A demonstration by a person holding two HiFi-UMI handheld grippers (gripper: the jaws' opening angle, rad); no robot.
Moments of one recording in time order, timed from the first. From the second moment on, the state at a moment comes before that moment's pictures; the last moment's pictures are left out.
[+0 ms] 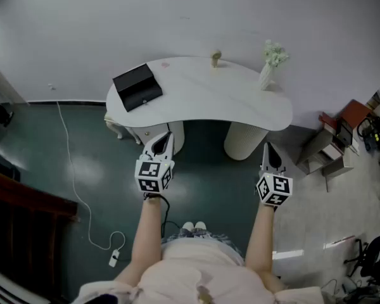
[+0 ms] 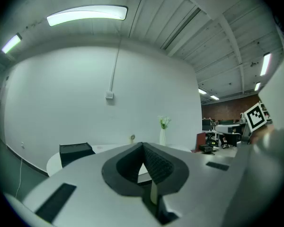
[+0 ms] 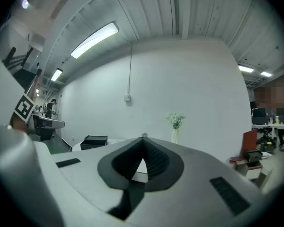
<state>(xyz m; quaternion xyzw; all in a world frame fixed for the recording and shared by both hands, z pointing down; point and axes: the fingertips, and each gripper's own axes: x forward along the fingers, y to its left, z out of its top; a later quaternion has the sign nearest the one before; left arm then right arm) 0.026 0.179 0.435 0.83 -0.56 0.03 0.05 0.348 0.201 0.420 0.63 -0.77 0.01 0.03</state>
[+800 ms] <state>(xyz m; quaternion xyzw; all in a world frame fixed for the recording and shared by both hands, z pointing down) 0.034 0.171 0.440 0.83 -0.55 0.03 0.06 0.332 0.196 0.418 0.61 -0.79 0.03 0.00</state>
